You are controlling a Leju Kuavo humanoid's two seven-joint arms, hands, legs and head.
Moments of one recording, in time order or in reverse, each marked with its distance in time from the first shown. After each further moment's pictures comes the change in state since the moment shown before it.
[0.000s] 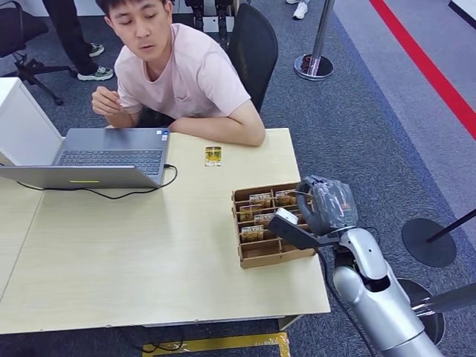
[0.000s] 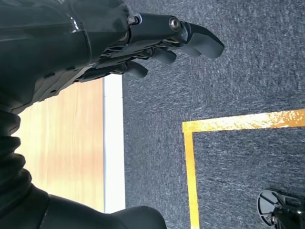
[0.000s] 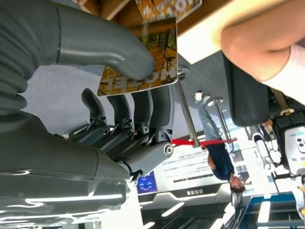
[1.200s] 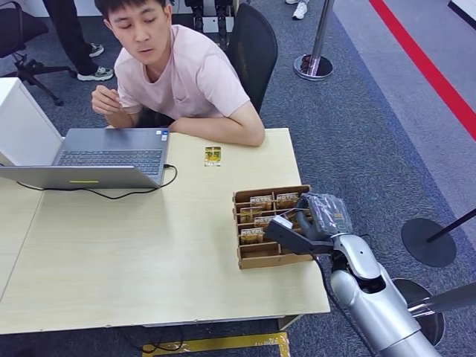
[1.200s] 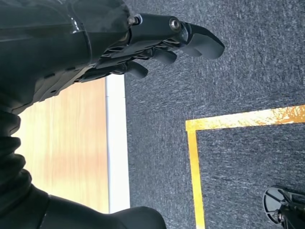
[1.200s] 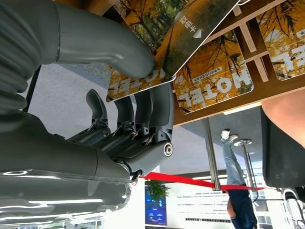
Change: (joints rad) left arm 0.000 0.000 -0.004 0.000 -0.012 -0.018 0.015; right arm -0.005 -0.006 0.029 0.110 0.003 0.115 0.082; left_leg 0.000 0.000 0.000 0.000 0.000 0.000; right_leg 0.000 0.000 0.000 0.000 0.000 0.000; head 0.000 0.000
